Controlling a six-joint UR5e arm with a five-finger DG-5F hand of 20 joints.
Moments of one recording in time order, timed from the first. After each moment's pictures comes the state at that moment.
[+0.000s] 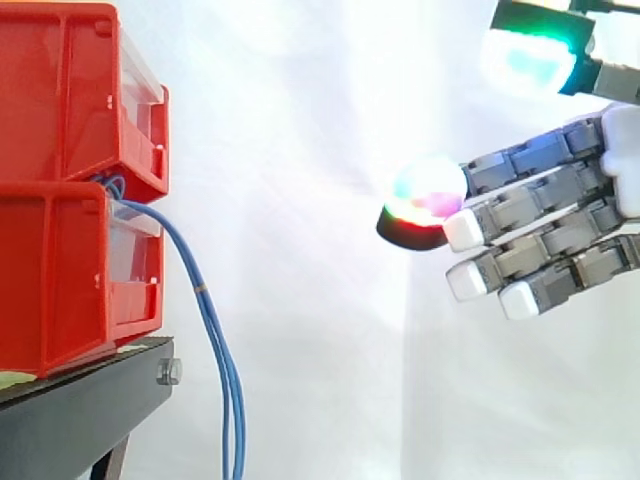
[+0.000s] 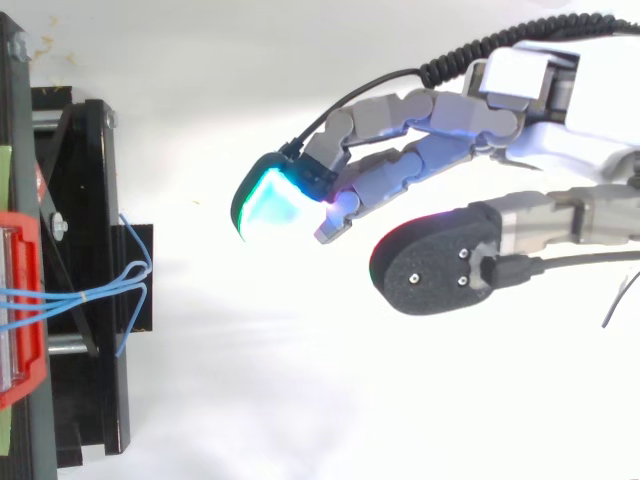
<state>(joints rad) 0.17 -2.03 -1.39 -2.95 -1.22 -0.09</state>
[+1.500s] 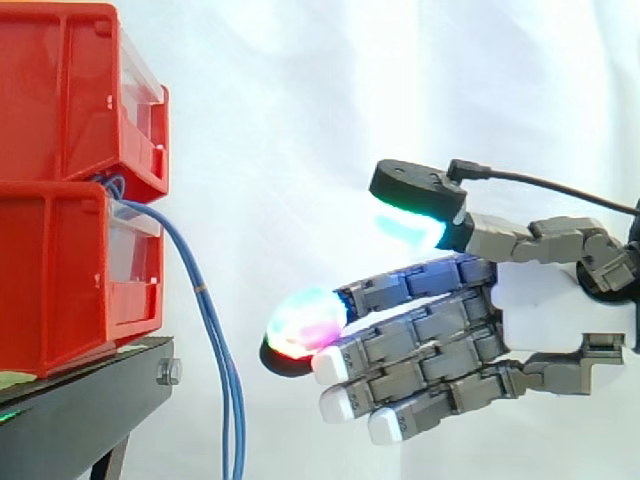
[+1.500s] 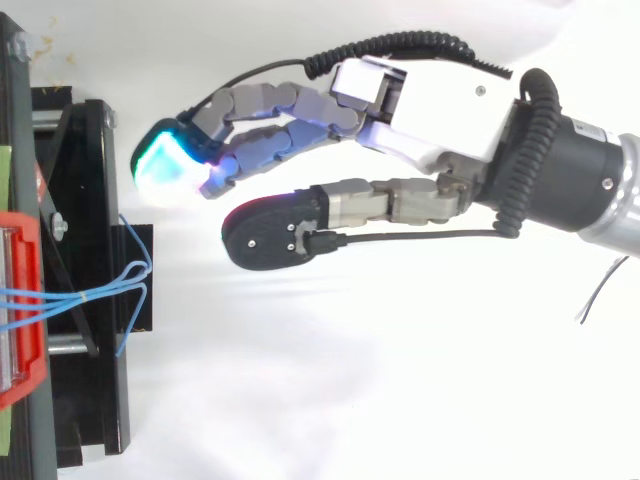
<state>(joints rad) 0.16 -2.26 -1.31 -2.68 -1.14 -0.20</state>
